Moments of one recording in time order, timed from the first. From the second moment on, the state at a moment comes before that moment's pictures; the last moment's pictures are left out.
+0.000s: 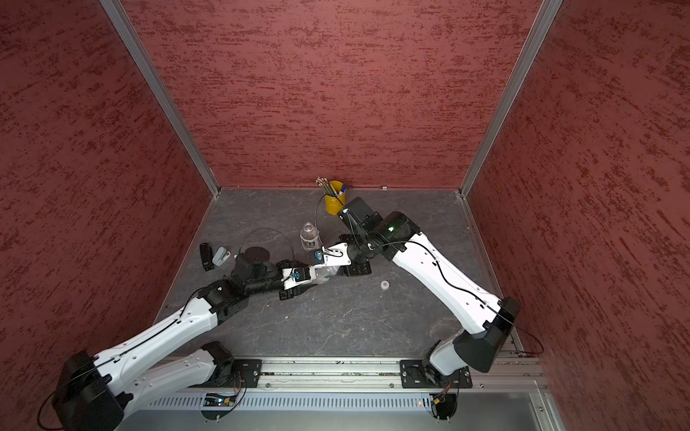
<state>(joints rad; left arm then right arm) -0.67 0.97 0.62 -0.15 0.37 0.70 0.78 1.53 1.70 -1.27 -0.28 -0.89</state>
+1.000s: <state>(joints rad) -0.83 0.93 0.49 0.10 0.02 0.85 0.58 1.28 1.28 -0.62 -0.48 1.04</state>
